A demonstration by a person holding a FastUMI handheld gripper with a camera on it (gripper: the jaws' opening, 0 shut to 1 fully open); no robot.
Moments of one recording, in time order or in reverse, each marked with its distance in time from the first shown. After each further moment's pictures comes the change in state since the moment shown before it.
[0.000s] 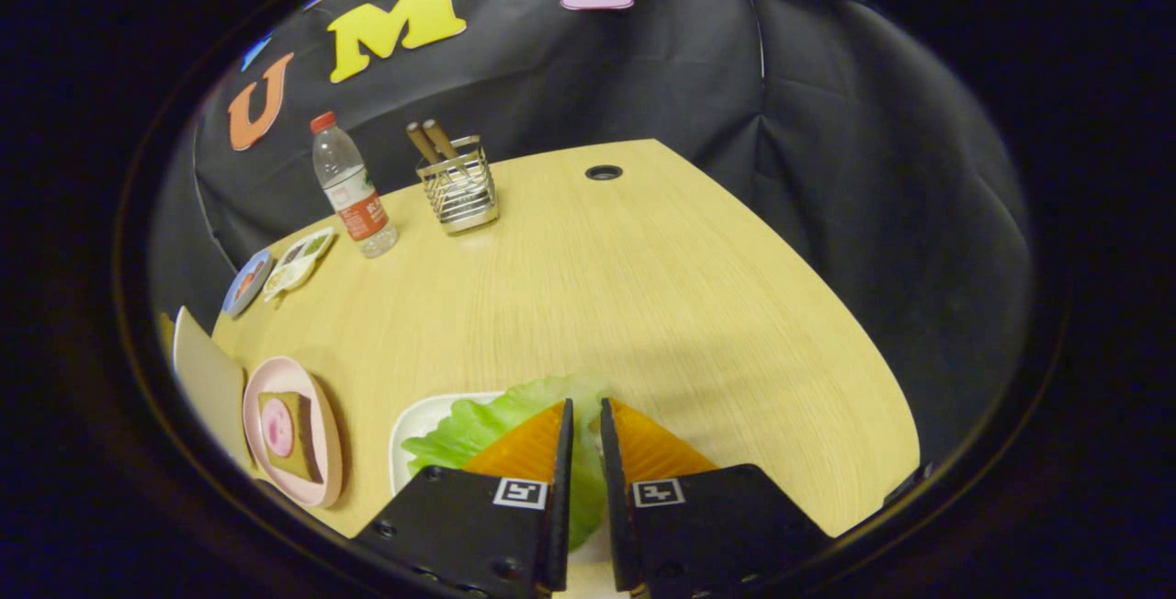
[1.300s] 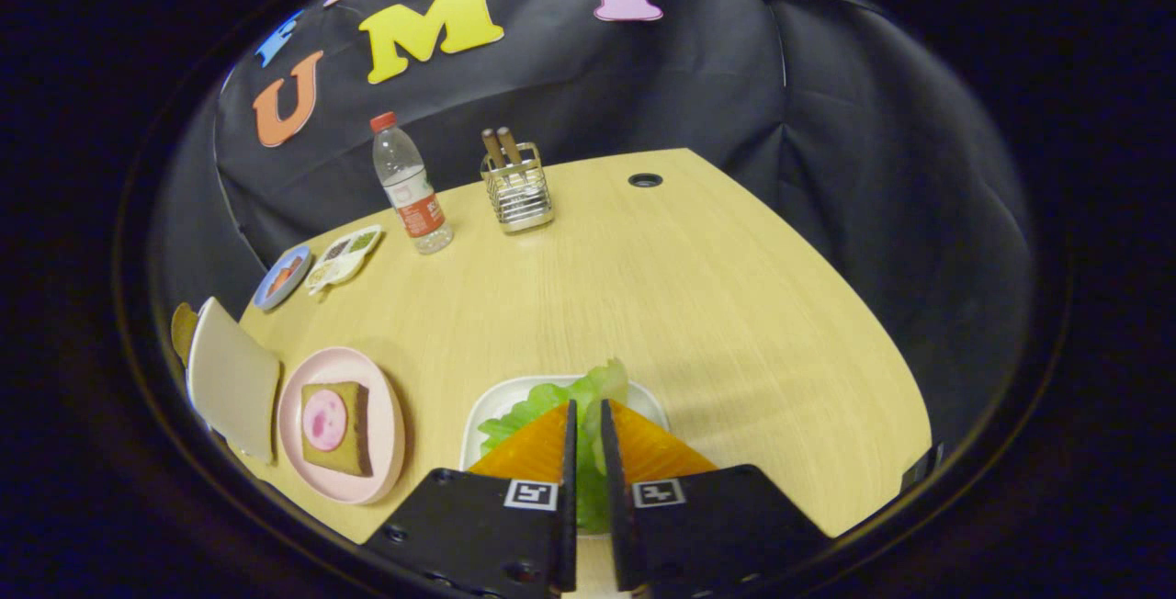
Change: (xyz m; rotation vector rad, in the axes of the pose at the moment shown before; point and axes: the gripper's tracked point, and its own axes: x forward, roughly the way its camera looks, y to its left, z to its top) arm -0.031 0.045 -0.012 0.013 -0.010 0.091
